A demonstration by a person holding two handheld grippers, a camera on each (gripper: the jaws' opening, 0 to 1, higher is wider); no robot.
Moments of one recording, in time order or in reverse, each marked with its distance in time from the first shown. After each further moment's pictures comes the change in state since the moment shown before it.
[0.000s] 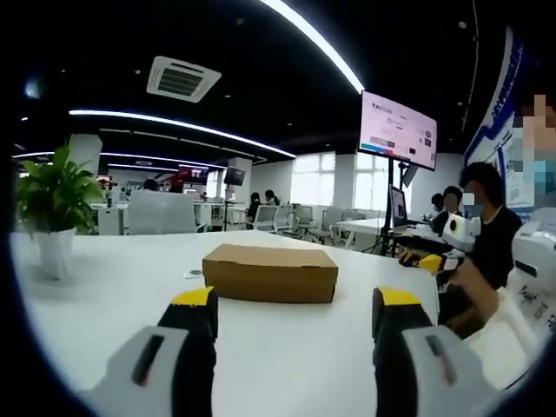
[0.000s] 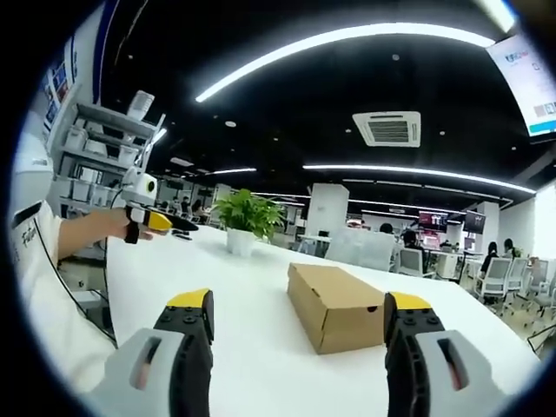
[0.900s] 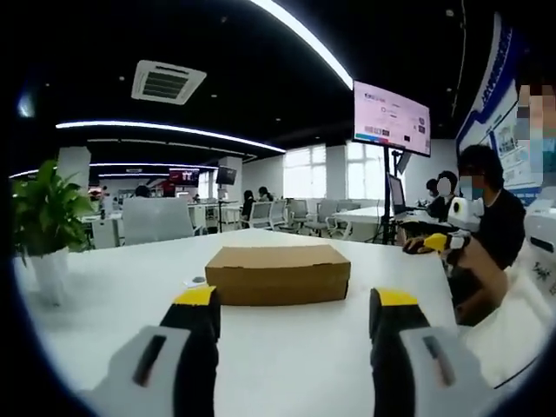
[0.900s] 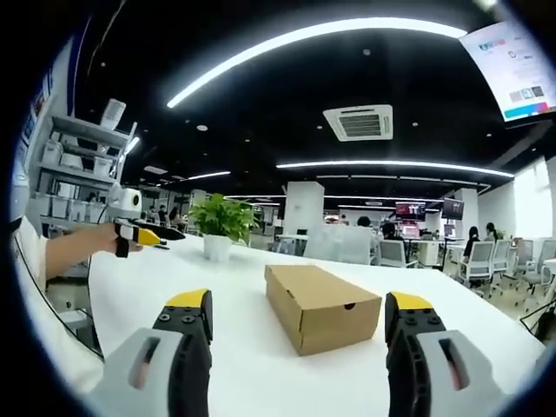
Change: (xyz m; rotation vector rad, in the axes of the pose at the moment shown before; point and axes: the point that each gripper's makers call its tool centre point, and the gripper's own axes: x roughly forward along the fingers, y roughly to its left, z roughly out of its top) left arm 0.028 0.025 -0.002 0.105 0.060 -0.028; right arm 0.007 -0.026 0.007 0.063 -0.009 -0.114
